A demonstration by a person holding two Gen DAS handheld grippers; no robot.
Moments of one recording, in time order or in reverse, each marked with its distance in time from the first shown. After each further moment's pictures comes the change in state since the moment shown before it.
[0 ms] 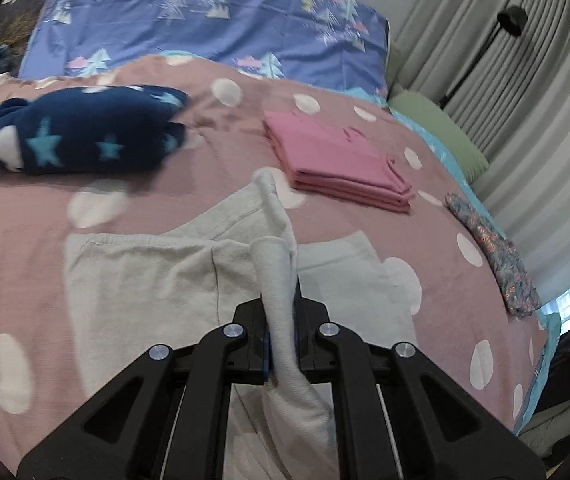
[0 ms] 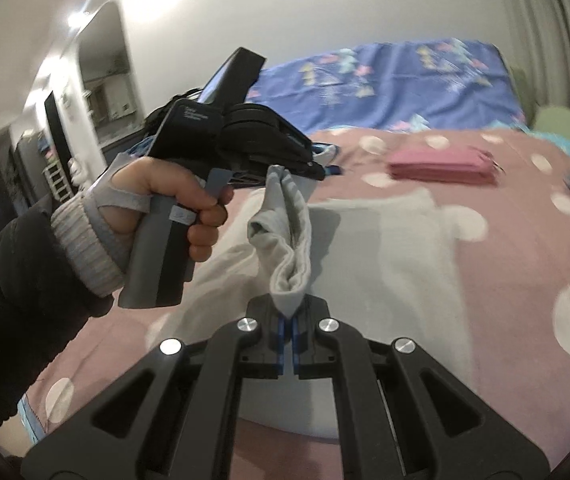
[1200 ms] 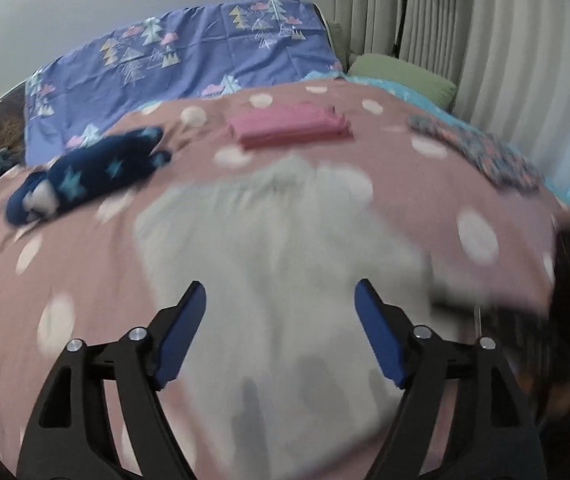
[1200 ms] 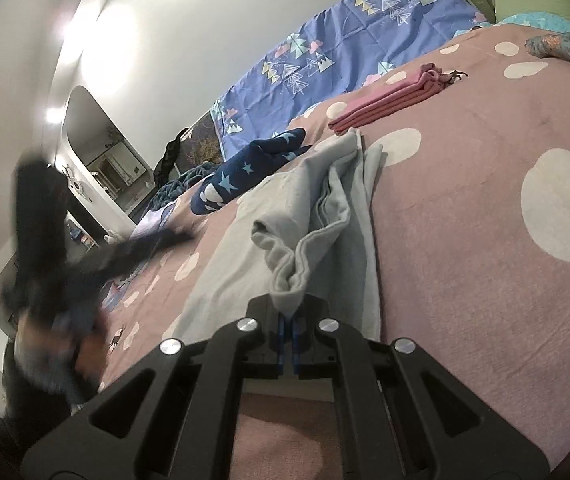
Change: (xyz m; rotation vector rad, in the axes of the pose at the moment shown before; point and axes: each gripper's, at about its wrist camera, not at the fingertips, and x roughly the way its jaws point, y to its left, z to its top) left arm -0.093 -0.067 -0.141 0.349 -0.056 0.156; right arm -0.013 -0.105 -0.039 0.358 0.004 0.192
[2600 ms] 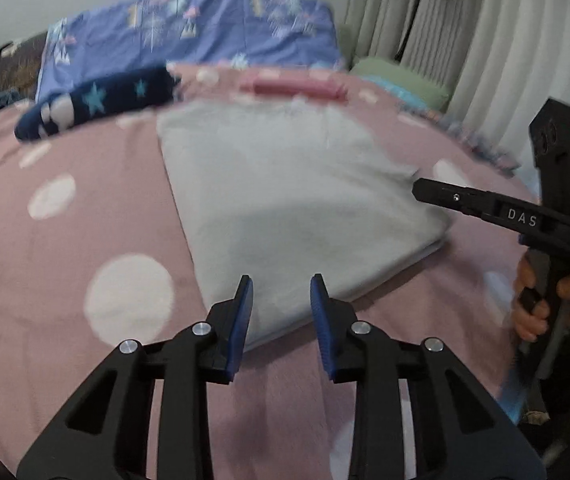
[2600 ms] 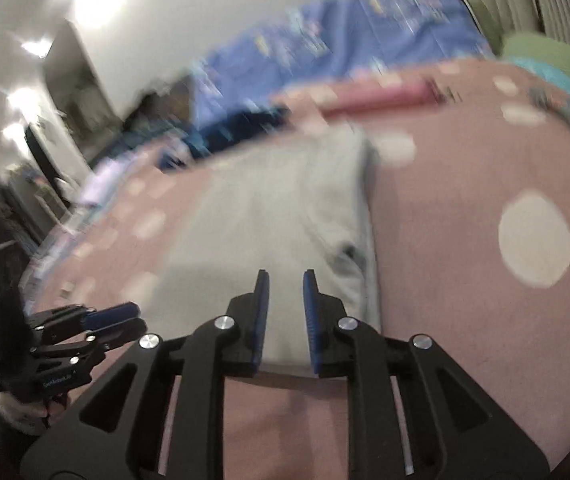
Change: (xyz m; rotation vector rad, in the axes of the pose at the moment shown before) left arm 0.000 0.016 -0.091 -0.137 0.023 -0.061; right arm 0.012 0.028 -0.002 -0.153 0.150 -0.256
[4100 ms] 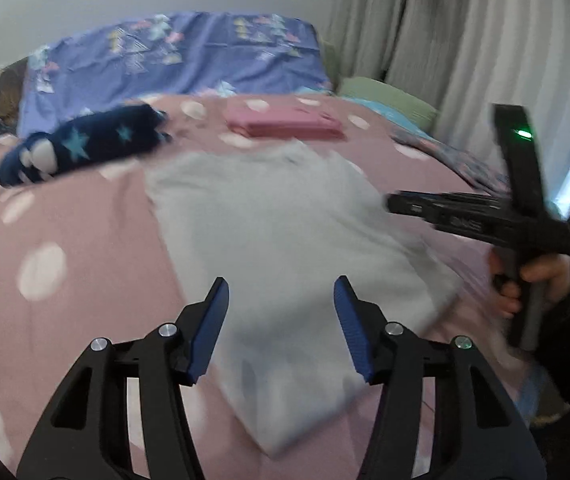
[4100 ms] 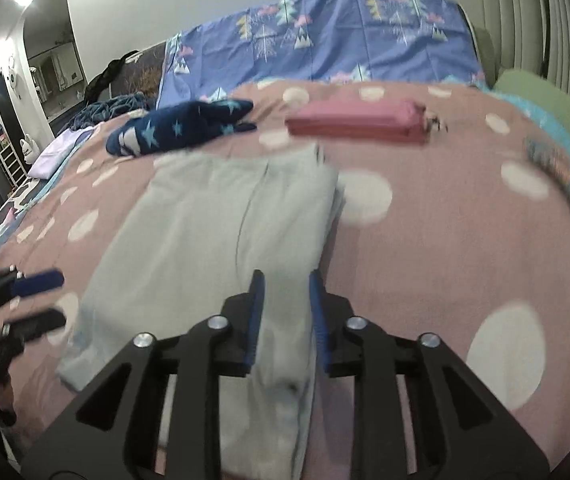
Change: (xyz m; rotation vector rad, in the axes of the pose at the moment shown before) left arm 0.006 0.023 0.065 0.051 -0.120 -0.048; right arm 0.040 -0.004 0.070 -0.155 -0.013 -0.148
